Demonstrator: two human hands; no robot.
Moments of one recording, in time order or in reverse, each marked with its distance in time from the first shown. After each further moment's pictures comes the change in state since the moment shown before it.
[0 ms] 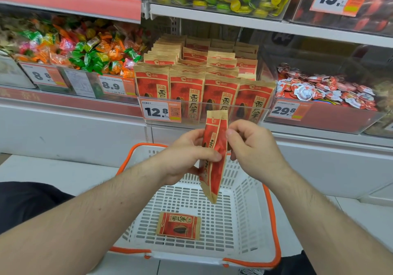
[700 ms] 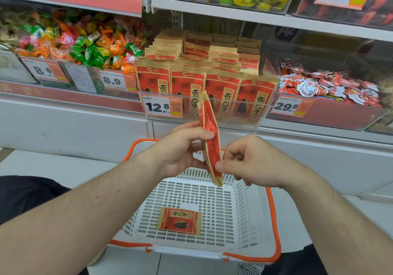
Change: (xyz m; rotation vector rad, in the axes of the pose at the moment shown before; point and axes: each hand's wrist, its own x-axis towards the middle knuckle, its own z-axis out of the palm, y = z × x) left_hand 0.005 -0.001 -0.008 -0.314 0.004 -0.017; right_hand -0.010 -0.009 -0.016 -0.123 -0.519 0.123
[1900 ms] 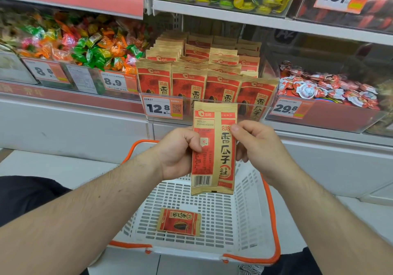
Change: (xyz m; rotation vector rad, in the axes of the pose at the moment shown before) left_hand -0.008 0.007 0.006 -0.117 -0.140 -0.074; right_hand 0.013 0.009 0.005 0.463 0.380 0.007
